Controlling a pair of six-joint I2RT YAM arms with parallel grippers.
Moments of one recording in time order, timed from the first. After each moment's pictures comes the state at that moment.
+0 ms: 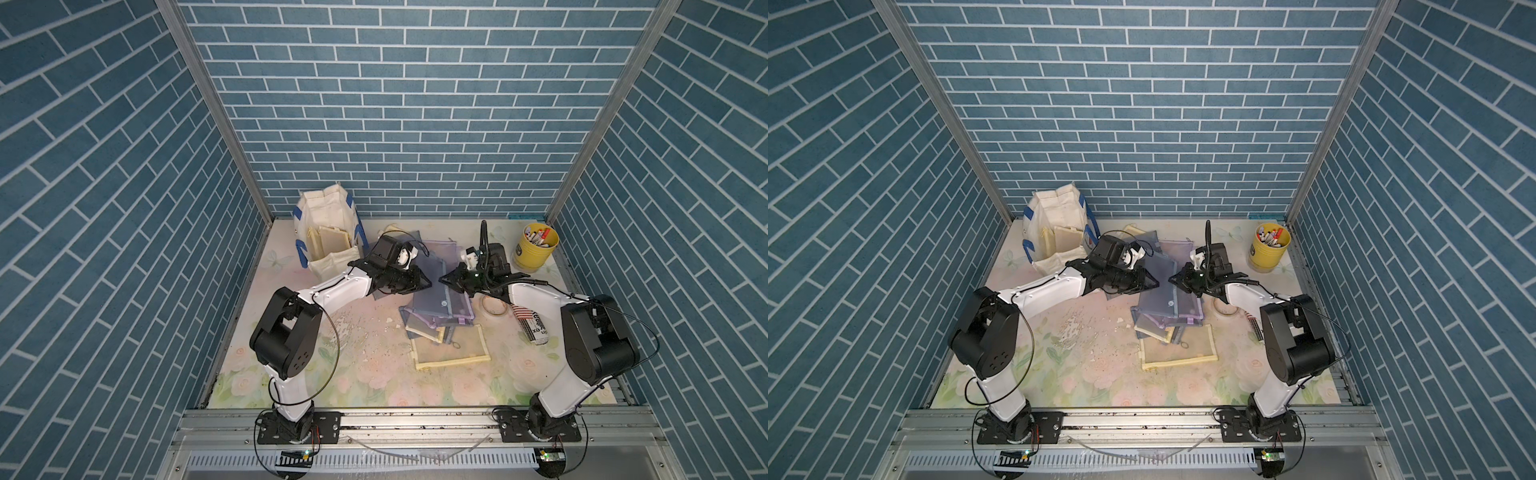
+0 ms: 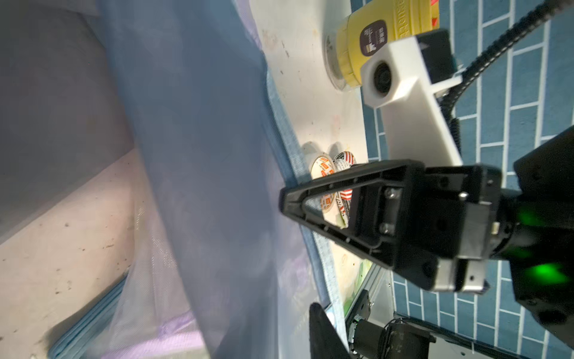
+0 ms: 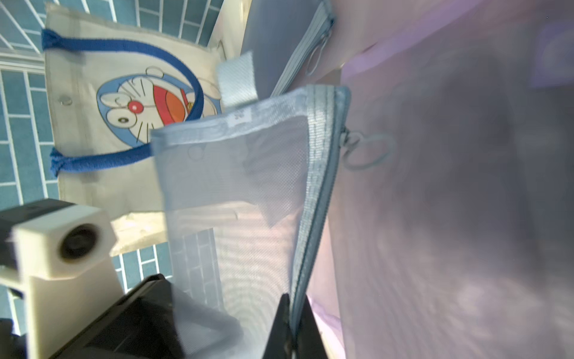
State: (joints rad) left arm -0.58 1.79 1.27 -0.25 0.60 -0.70; right arm 0.39 1.67 0.97 -0.03 -0.66 0.90
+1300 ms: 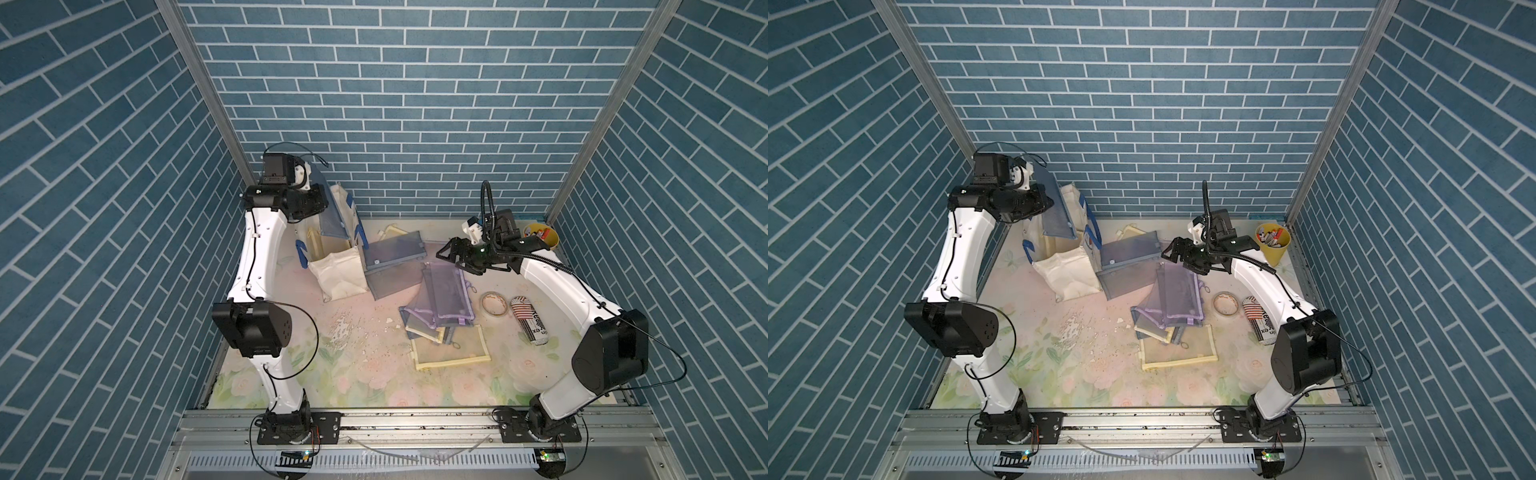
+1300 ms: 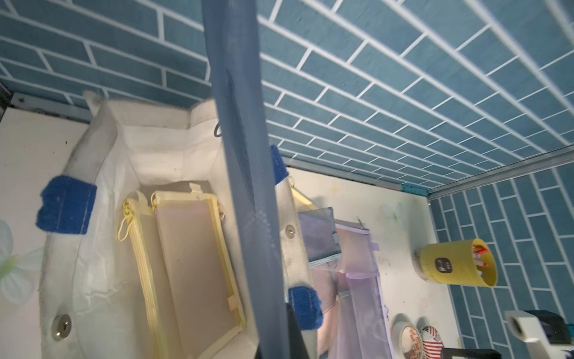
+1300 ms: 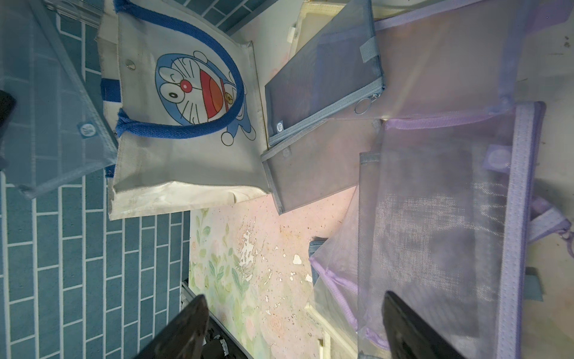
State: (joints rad) left arm 0.01 1.89 2.15 -1.03 0.35 -0.31; right arm 0.40 1.62 1.43 -0.66 -0.55 0.57
